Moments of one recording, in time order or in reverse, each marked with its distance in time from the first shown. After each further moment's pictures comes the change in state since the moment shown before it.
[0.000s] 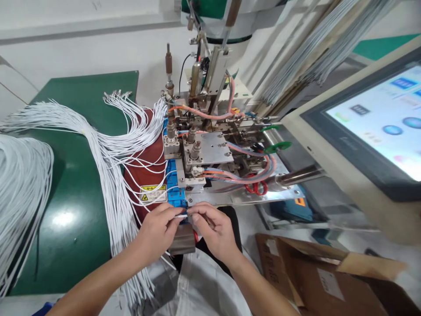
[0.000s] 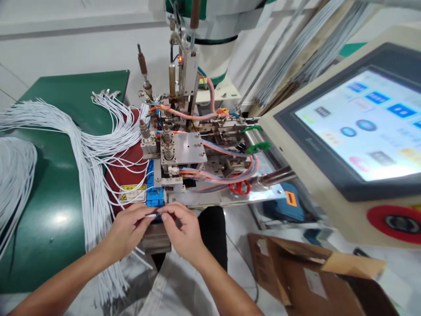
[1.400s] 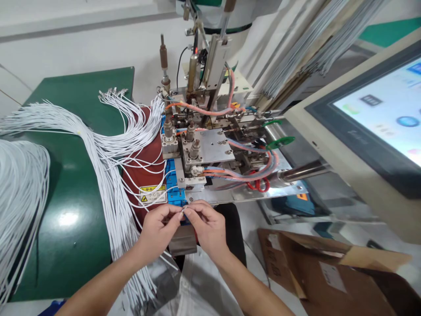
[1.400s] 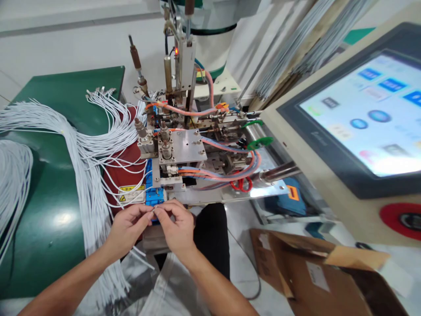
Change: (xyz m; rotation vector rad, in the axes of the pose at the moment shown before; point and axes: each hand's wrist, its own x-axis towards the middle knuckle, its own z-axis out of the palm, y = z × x) left_hand 0.005 0.003 0.009 -0.480 0.075 -0.300; right_hand 0.005 0.009 0.025 0.139 0.217 0.130
